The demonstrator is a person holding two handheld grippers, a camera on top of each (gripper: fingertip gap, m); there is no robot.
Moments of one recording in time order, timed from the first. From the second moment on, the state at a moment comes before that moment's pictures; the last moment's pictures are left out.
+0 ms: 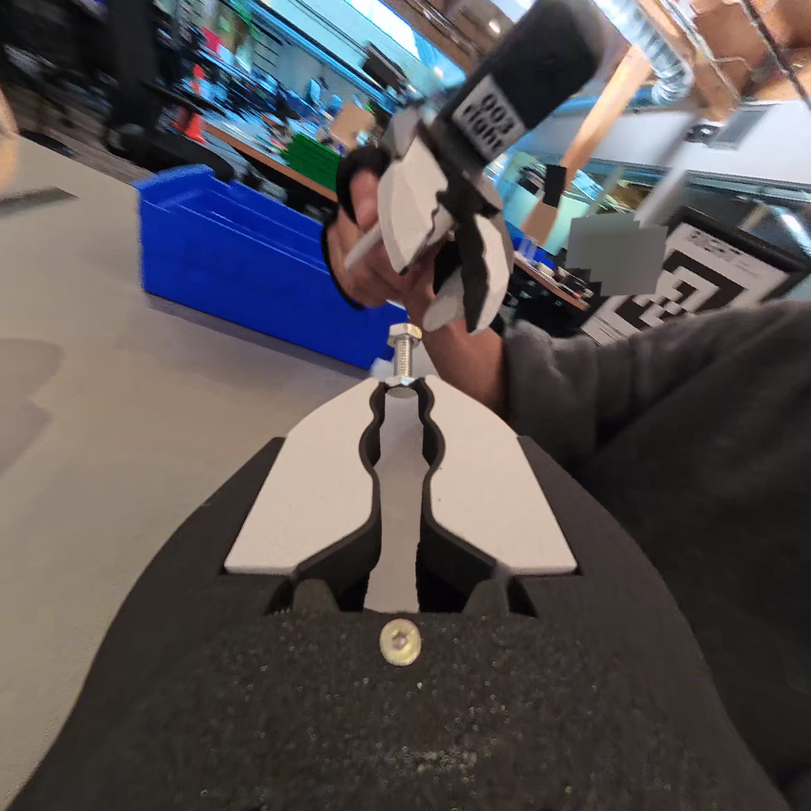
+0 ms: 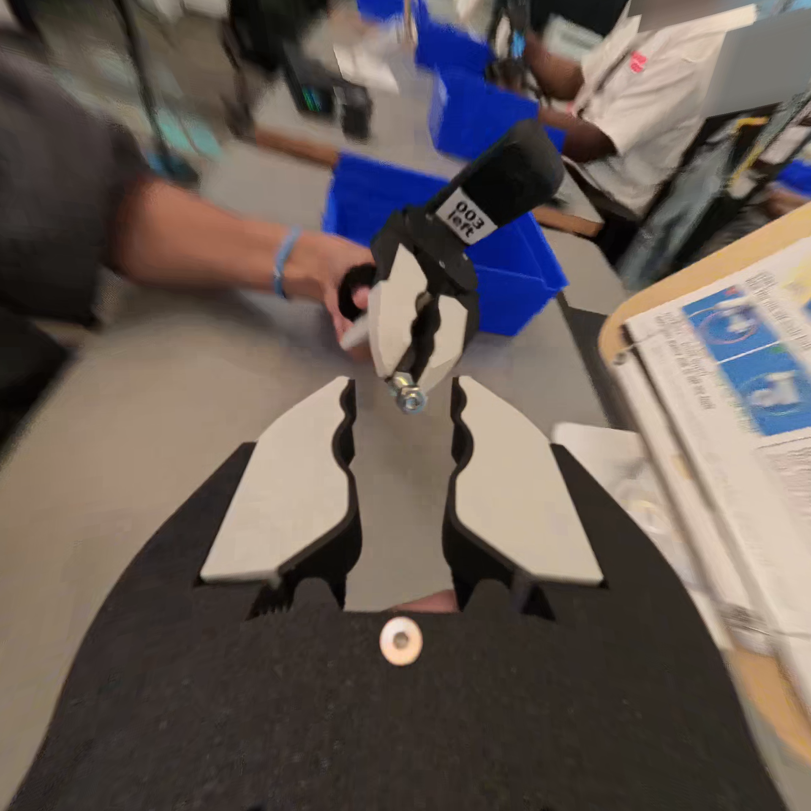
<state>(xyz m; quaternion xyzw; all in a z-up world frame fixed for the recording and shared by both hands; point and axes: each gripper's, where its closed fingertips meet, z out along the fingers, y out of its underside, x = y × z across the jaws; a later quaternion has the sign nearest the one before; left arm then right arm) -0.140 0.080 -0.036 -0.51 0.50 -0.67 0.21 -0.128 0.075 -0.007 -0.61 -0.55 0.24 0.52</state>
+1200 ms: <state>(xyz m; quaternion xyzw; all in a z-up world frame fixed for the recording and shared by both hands) -0.150 0.048 -0.029 -0.45 0.57 -0.66 0.19 -0.134 0.043 -0.017 -0.69 -0.54 0.14 0.46</state>
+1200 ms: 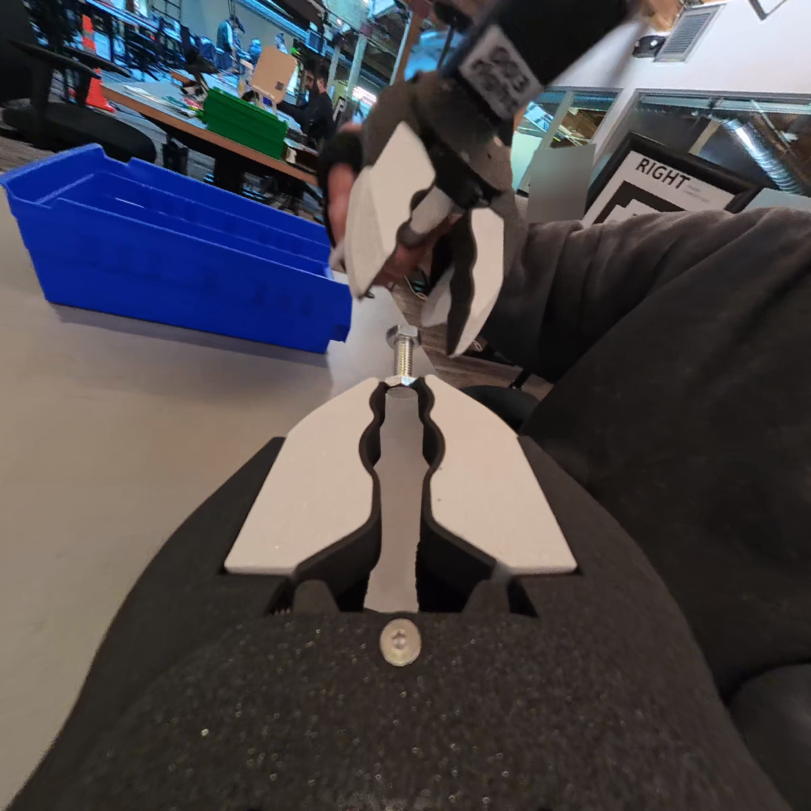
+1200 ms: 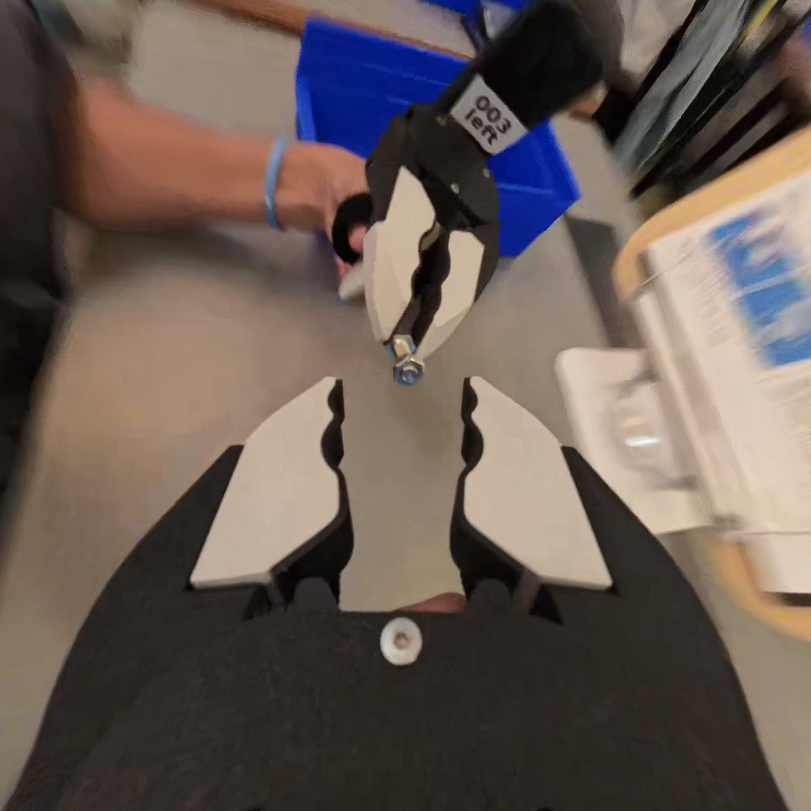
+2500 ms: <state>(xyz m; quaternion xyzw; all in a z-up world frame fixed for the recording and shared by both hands) -0.159 0.031 -0.023 -0.42 0.58 -0.68 0.16 -0.143 0.029 -0.021 -0.43 -0.72 -0.18 0.51</state>
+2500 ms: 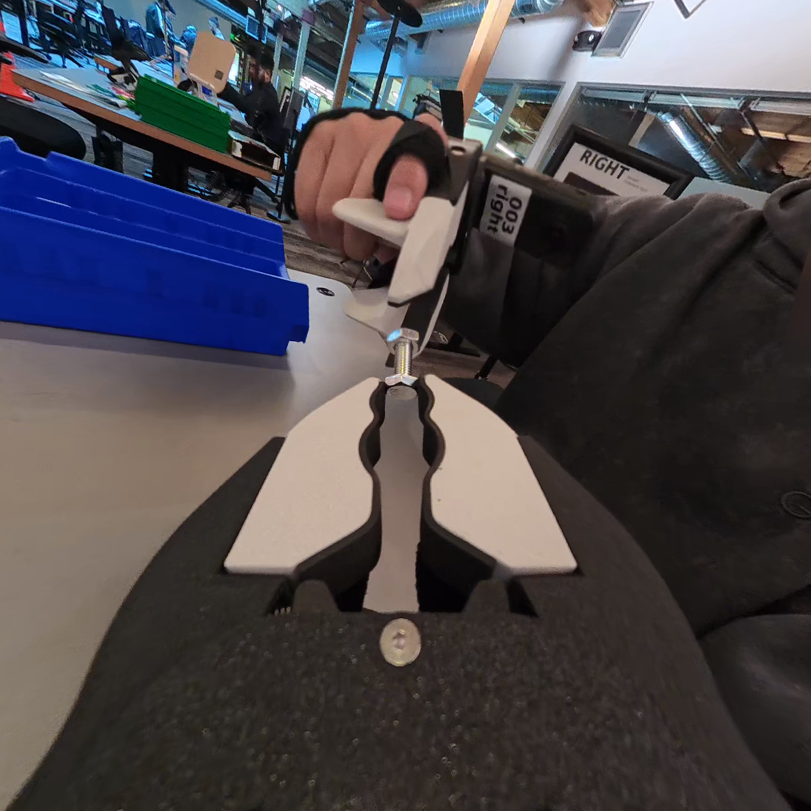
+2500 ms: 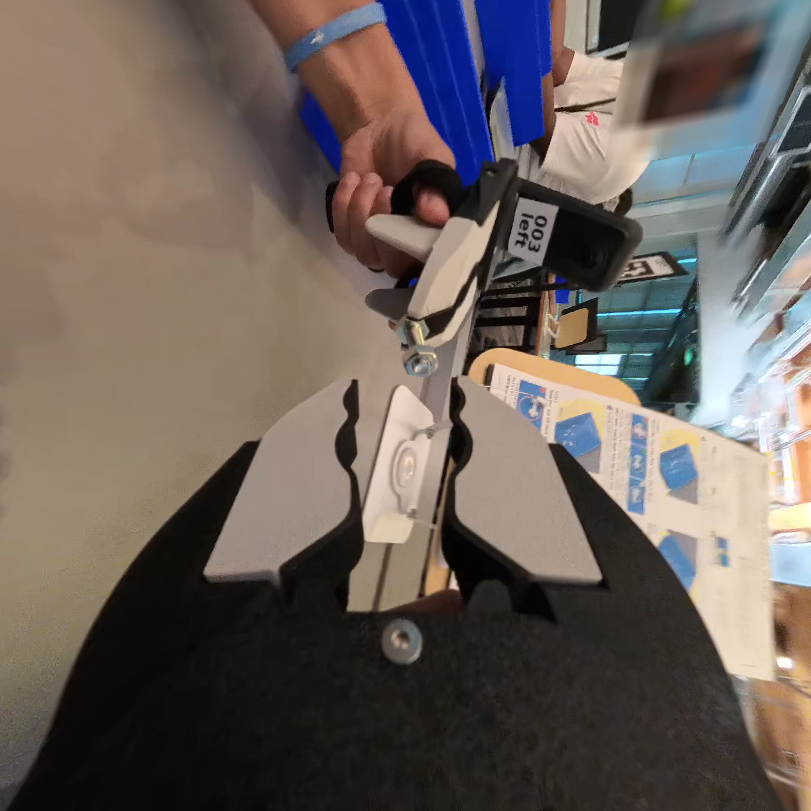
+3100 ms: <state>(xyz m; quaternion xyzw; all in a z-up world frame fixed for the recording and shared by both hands) -0.151 0.043 -0.022 -0.44 0.58 -0.65 0.22 -0.145 0.043 -0.023 -0.70 -0.51 0.17 0.46</state>
